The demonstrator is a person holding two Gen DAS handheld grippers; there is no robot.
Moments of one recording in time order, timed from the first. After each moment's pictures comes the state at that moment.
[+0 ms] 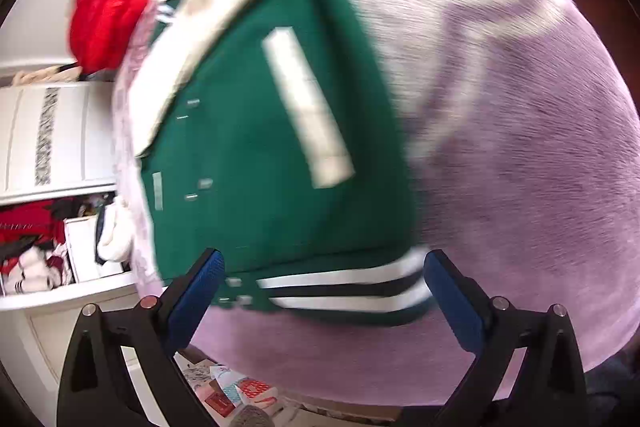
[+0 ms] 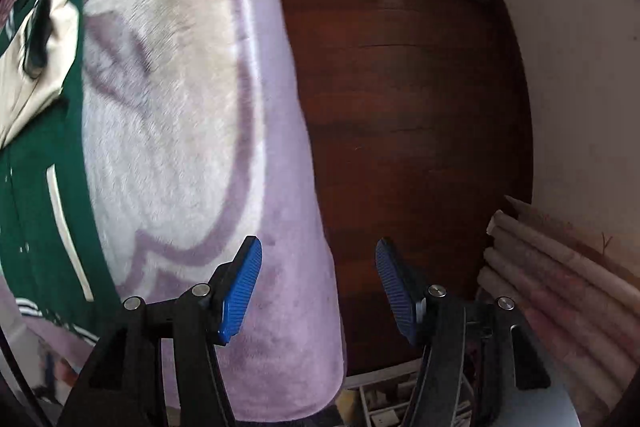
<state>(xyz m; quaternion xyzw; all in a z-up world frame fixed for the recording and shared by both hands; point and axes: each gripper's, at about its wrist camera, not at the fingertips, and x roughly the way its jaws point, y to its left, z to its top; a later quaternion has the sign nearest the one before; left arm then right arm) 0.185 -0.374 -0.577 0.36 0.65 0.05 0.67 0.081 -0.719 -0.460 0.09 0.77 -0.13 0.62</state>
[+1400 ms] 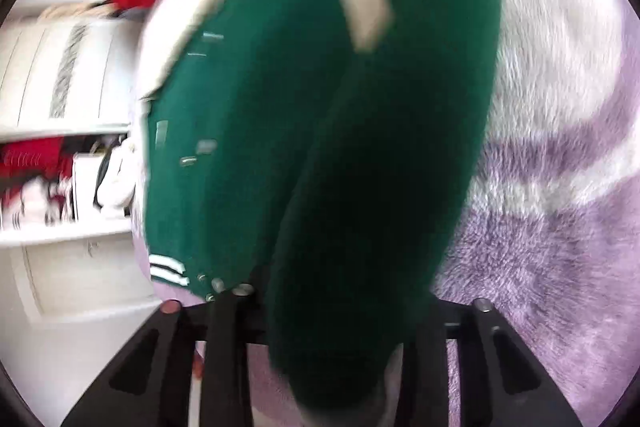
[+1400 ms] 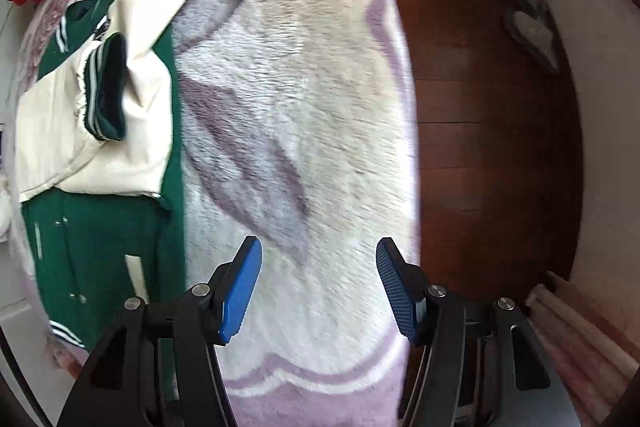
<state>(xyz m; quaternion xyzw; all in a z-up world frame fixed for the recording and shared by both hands) 0.228 -0.299 -0.643 0.33 0.66 0.16 0.65 0.230 -0.571 -0.476 0.12 0.73 -0.02 0.68</state>
